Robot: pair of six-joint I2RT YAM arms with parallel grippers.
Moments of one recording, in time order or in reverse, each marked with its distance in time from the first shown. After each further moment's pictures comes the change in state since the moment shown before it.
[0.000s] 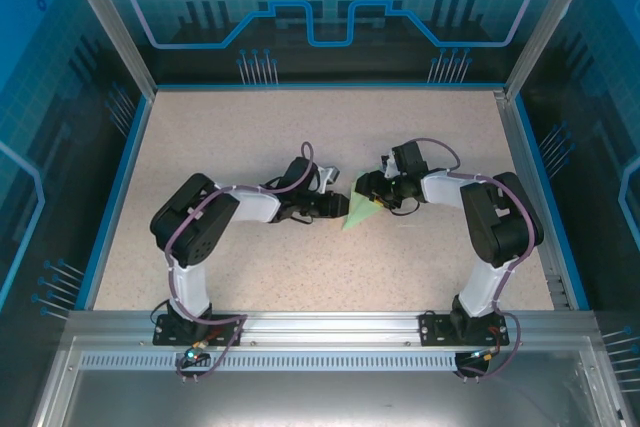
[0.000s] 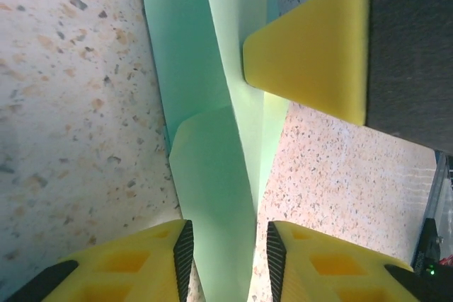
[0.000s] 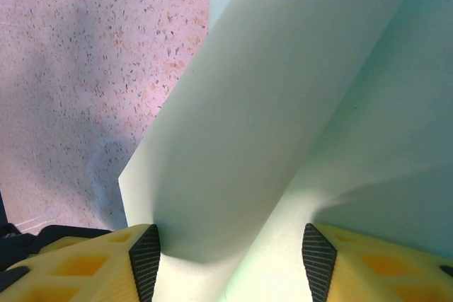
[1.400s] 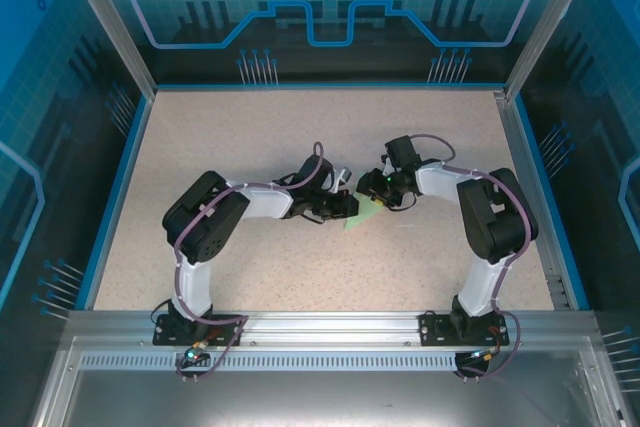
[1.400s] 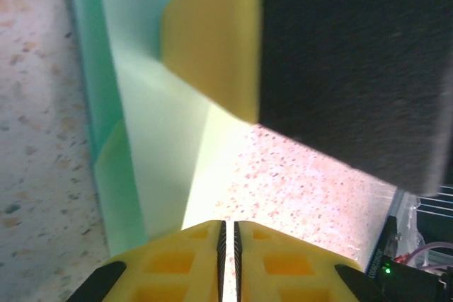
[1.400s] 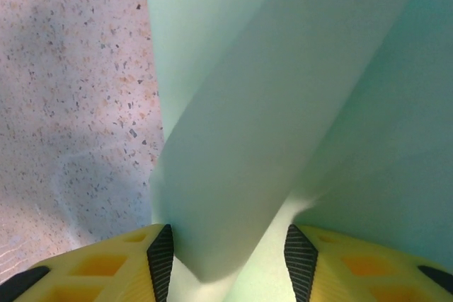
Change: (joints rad) left arm -0.059 0.077 0.125 -0.092 0.039 -0.106; right arm 0.025 0.039 0.112 -0.191 0.118 0.030
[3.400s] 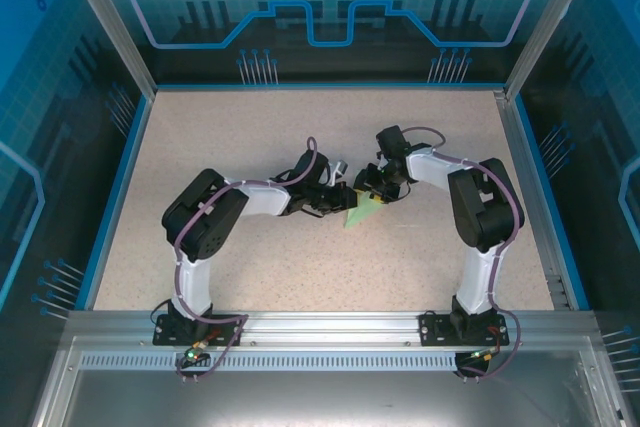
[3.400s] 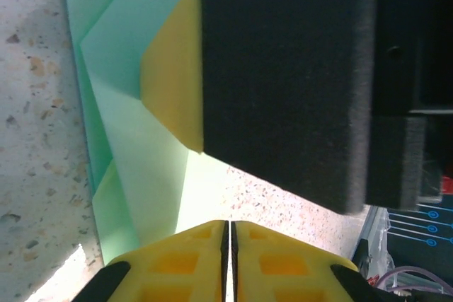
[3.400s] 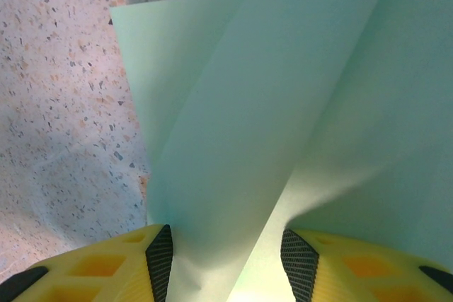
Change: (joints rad) left arm 0.032 0.011 0.006 0.078 0.022 -0.086; right arm 0.019 0.109 0.191 -0.220 0.037 0.006
